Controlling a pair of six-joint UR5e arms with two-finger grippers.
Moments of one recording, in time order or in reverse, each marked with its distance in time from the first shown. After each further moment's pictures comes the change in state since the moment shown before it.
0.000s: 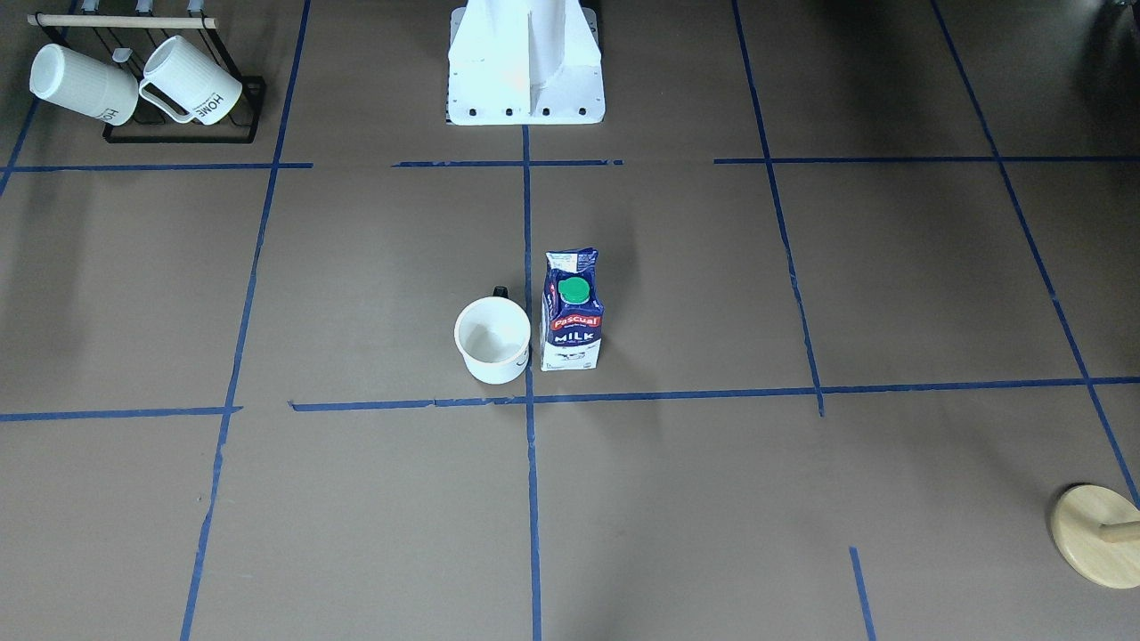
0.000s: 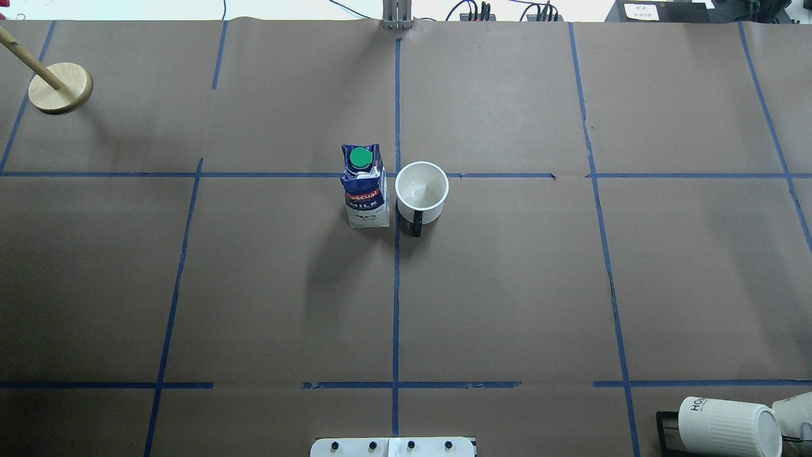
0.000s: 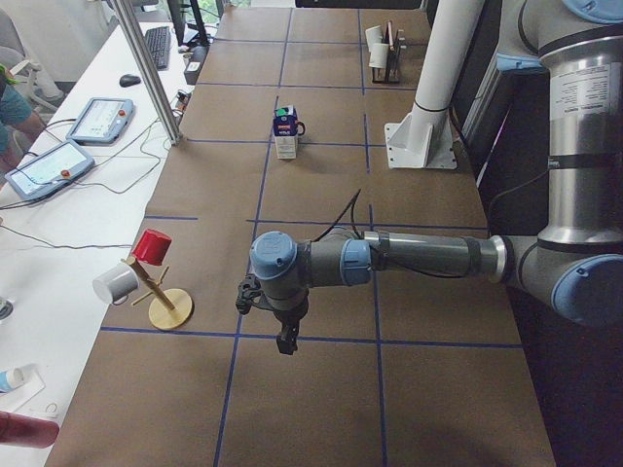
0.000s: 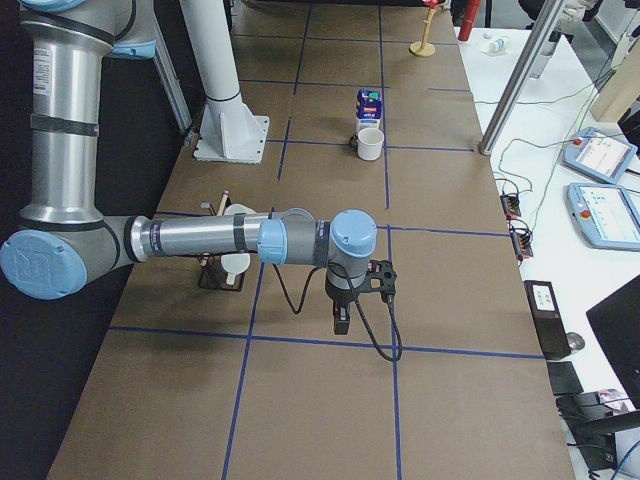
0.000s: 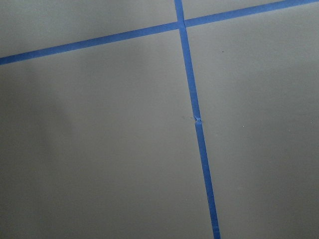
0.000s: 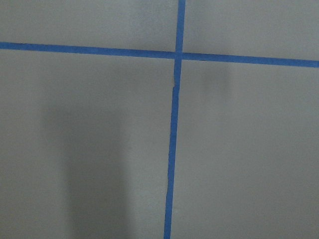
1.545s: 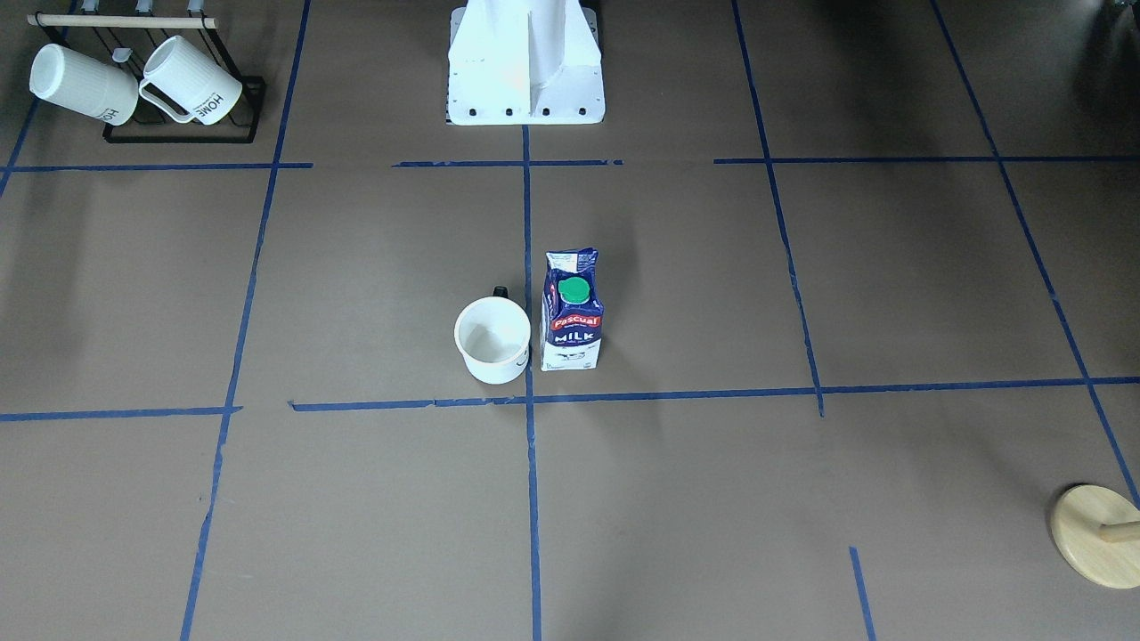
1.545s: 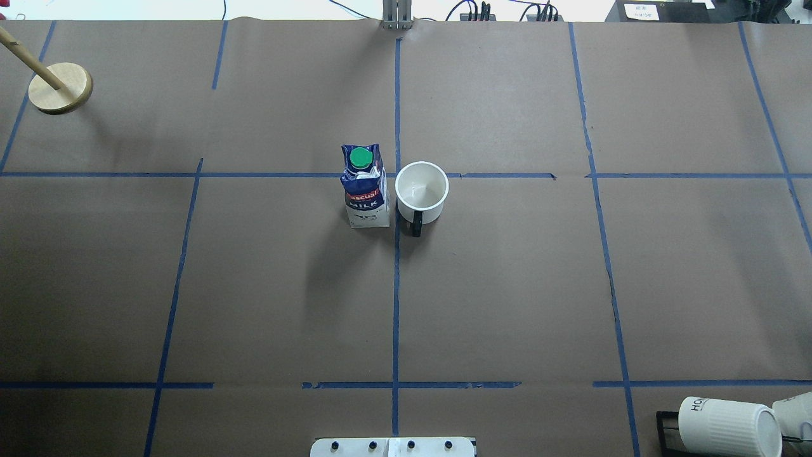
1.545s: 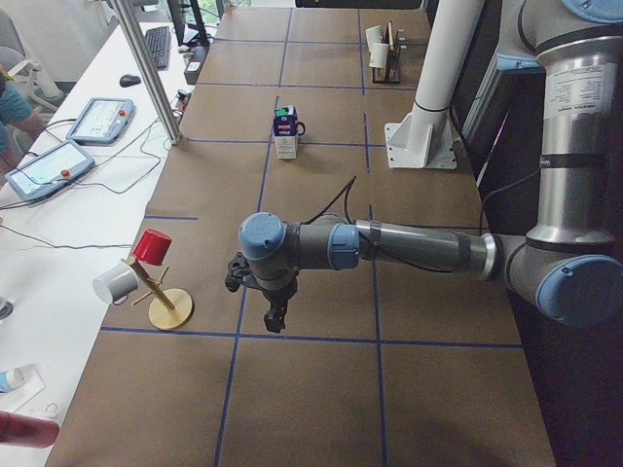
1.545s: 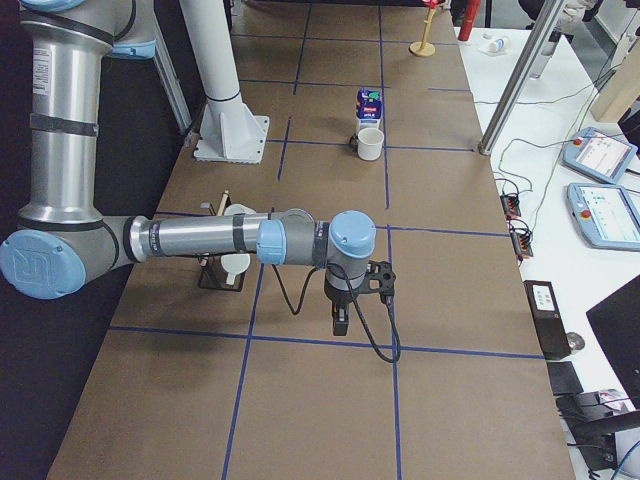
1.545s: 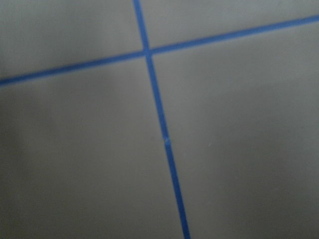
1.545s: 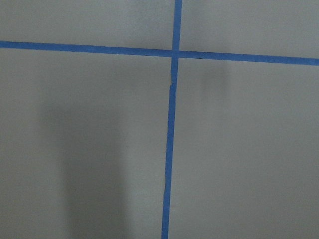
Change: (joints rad) left arm 0.006 -0.011 0.002 0.002 -0.067 -0.004; right arm 0.001 -0.004 0.000 0.000 -0.007 0.001
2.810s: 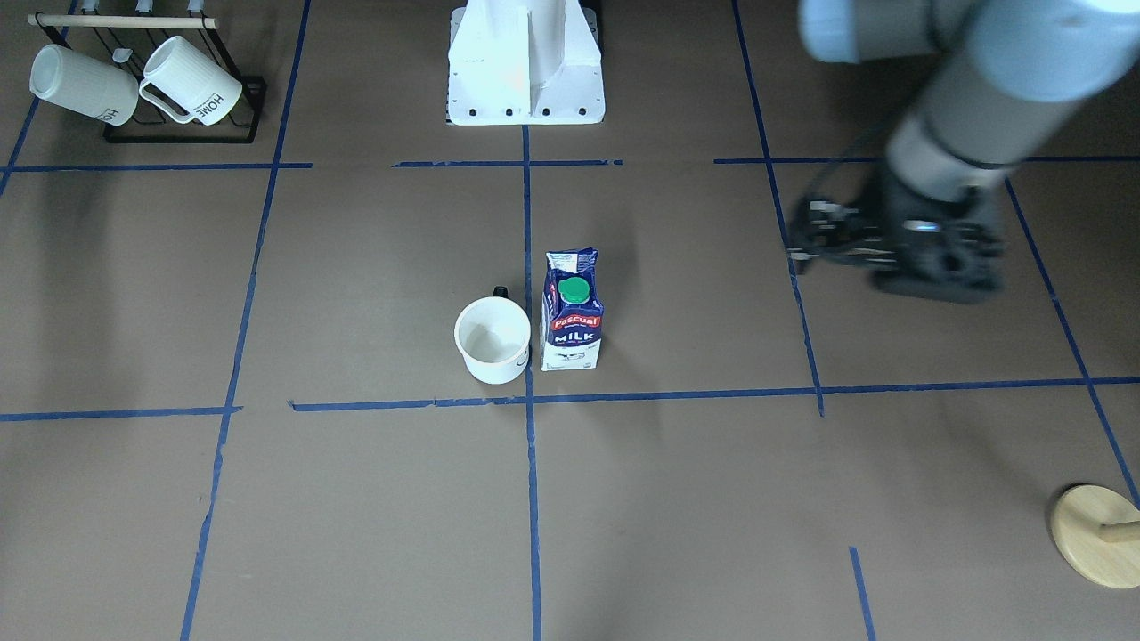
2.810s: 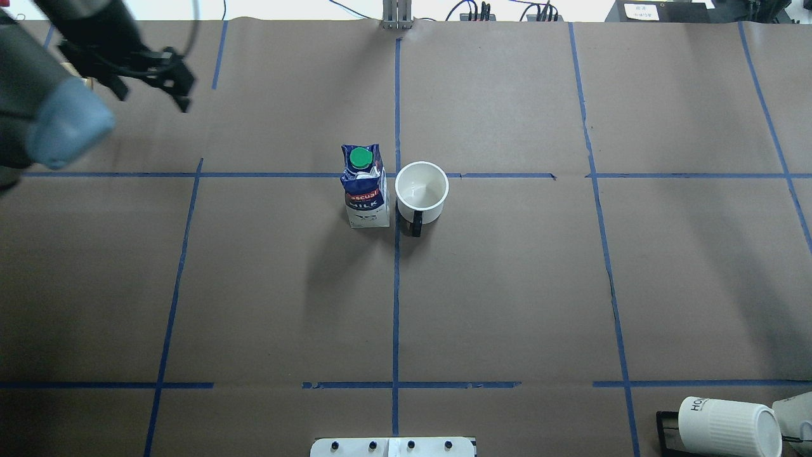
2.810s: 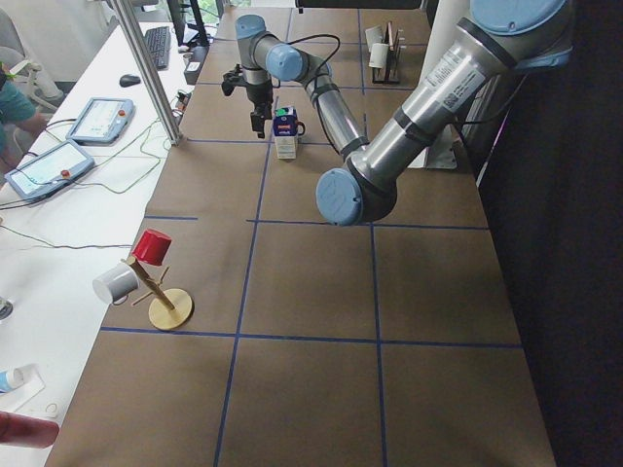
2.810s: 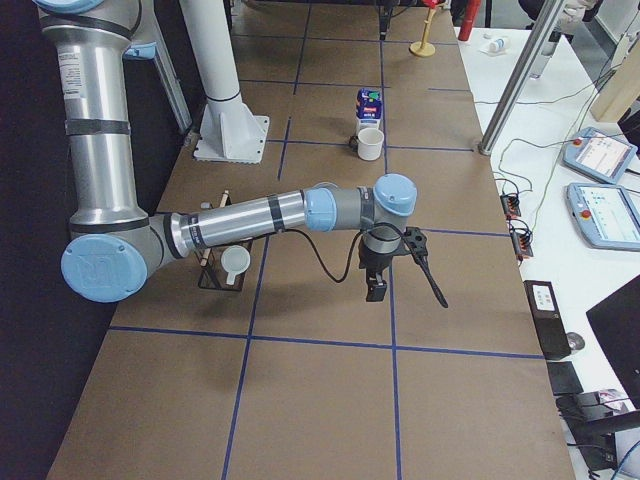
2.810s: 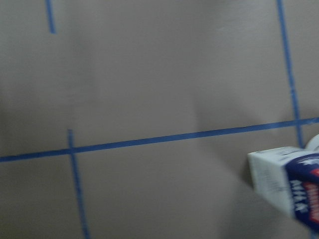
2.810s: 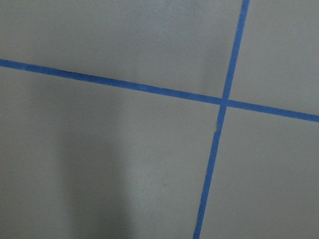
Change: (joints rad) left arm 0.409 -0.649 -0.120 0.288 0.112 -0.567; right arm -0.096 0.149 -0.025 -0.079 -0.039 -0.007
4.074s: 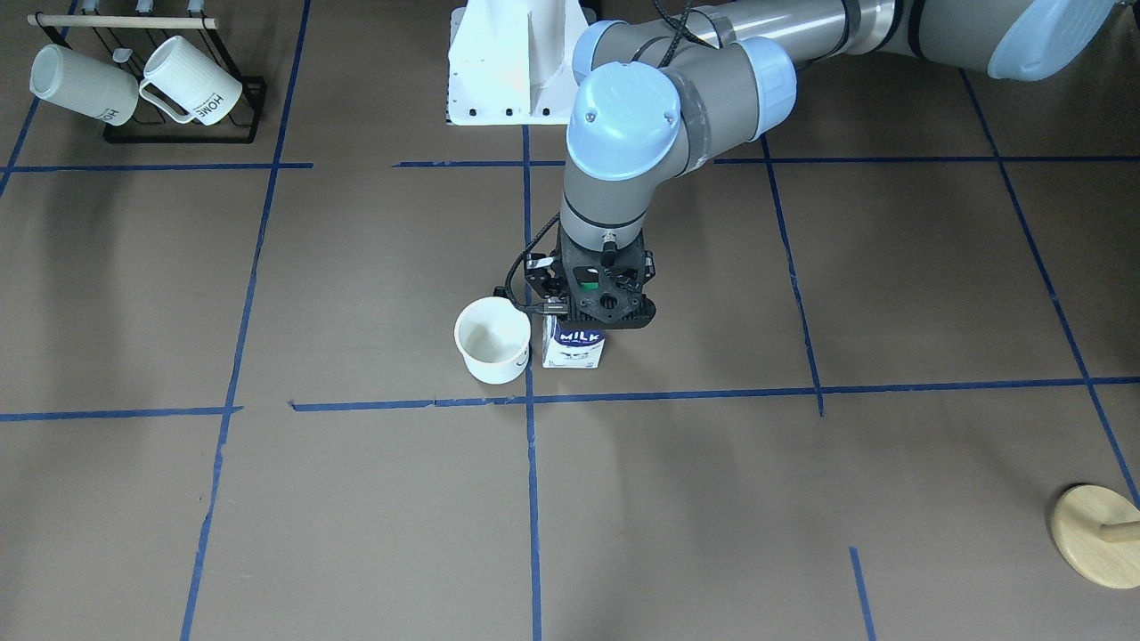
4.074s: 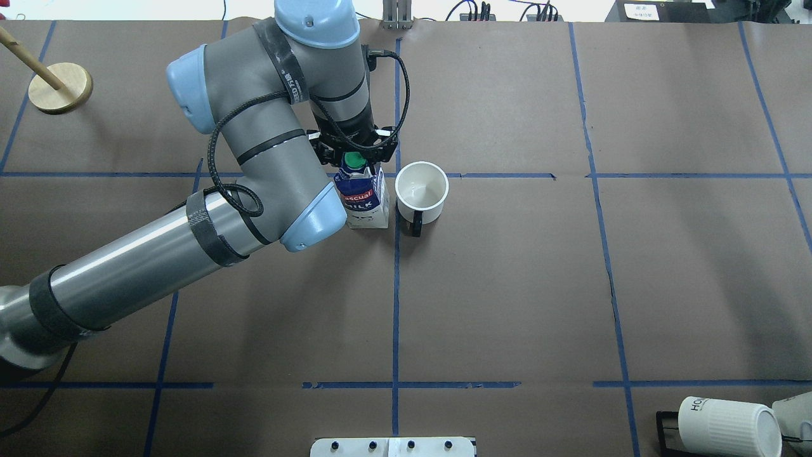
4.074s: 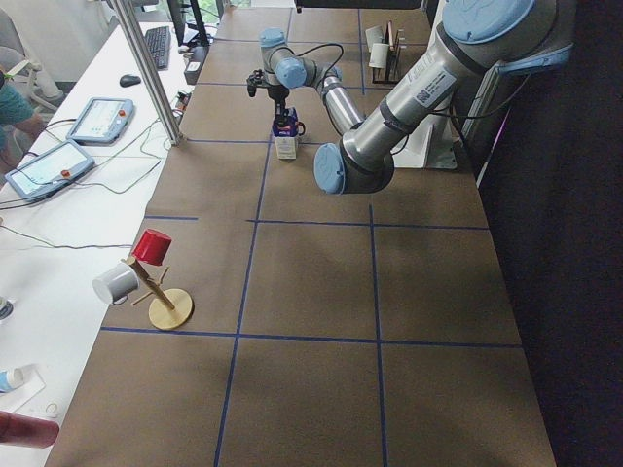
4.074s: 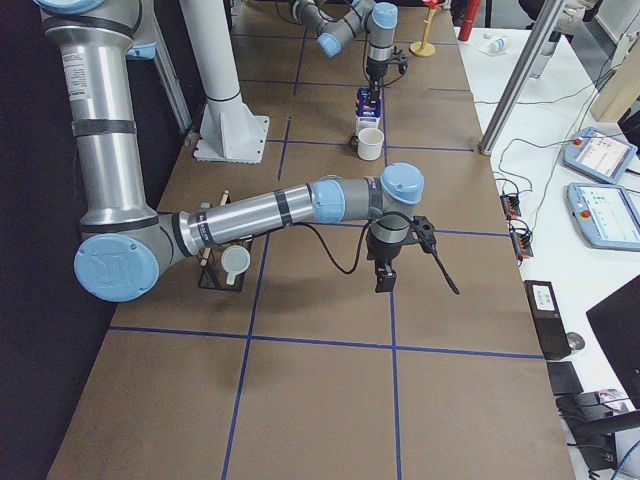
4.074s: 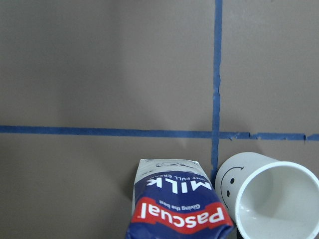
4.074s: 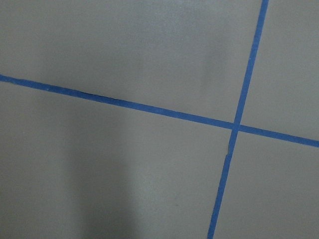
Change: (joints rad) left arm 0.426 -0.391 0.378 -0.301 0.190 -0.740; right arm -0.020 0.069 -0.002 -0.007 0.000 0.007
